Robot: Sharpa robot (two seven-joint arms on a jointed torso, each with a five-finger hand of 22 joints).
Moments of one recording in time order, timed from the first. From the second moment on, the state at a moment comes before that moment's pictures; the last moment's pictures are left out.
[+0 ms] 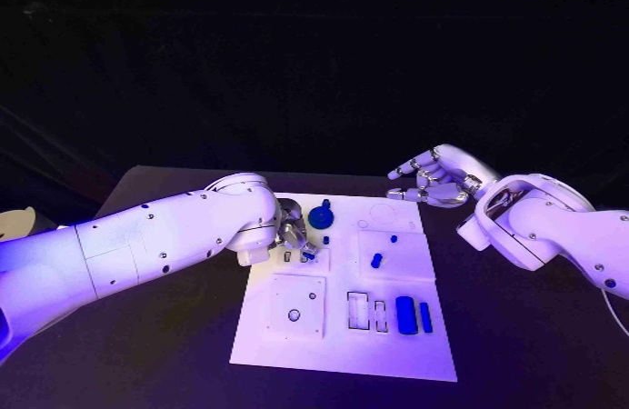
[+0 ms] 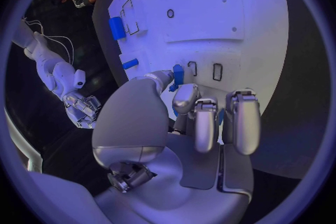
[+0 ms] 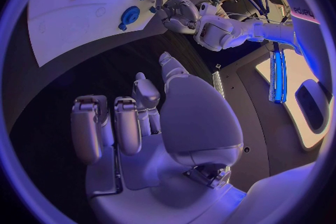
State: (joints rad) left arm 1.30 -0.56 -0.03 1.36 -1.00 0.17 -0.67; left_hand 1.27 -0.14 0.50 0.28 0.33 0.91 0.05 0.60 0.69 1.35 -0.03 1.18 1.10 1.47 -0.09 1.57 1.31 0.03 1.47 0.01 1.50 1.31; right arm 1.24 -0.96 0.03 1.59 -1.04 -0.38 0.05; right_hand 1.30 -0.13 0.07 0.17 0.22 1.02 0.13 0.07 0.07 1.37 0.05 1.00 1.22 1.47 -0.03 1.53 1.31 0.04 1.47 0.08 1.51 1.31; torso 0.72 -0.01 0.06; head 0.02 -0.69
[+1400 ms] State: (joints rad) left arm 1.27 -0.59 -0.05 1.42 -1.19 0.11 -0.67; left_hand 1.20 -0.16 0.55 0.22 0.35 0.91 0.04 0.63 0.73 1.37 -0.04 1.20 1.12 1.47 -0.09 1.57 1.31 0.03 1.47 0.01 1.51 1.31; right arm 1.24 -0.96 0.03 1.59 -1.05 -0.36 0.05; right_hand 1.30 -0.13 0.07 0.18 0.22 1.03 0.13 0.07 0.07 1.37 0.05 1.00 1.22 1.47 -0.03 1.53 1.31 0.04 1.47 0.08 1.51 1.31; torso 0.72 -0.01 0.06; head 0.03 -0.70
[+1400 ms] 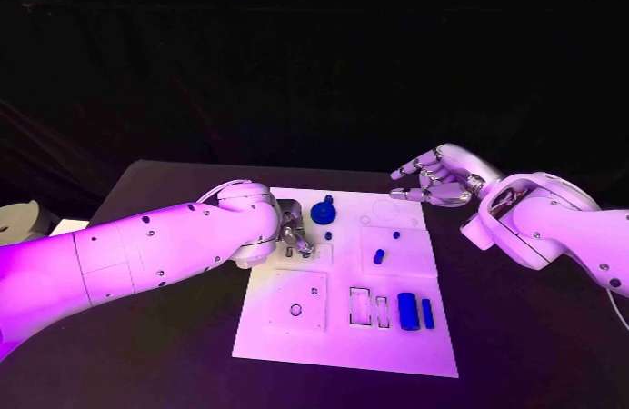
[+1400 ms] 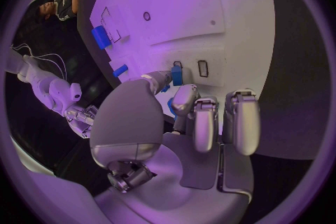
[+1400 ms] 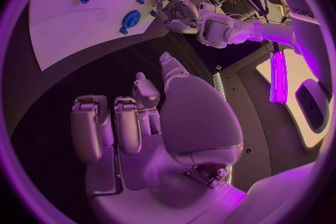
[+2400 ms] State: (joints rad) left arm 1.27 -0.60 -0.04 1.43 -1.19 0.15 -0.67; left_hand 1.19 -0.15 0.56 0.22 0.36 0.90 0.04 0.66 0.74 1.37 -0.04 1.20 1.12 1.47 -0.09 1.57 1.31 0.03 1.47 0.01 1.51 1.31; right arm 1.24 -0.96 0.03 1.58 -1.05 -0.36 0.05; right_hand 1.30 -0.13 0.06 0.18 0.22 1.03 0.13 0.07 0.07 1.37 0.05 1.00 1.22 1.47 -0.03 1.53 1.31 0.04 1.47 0.08 1.51 1.31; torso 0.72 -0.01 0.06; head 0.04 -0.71
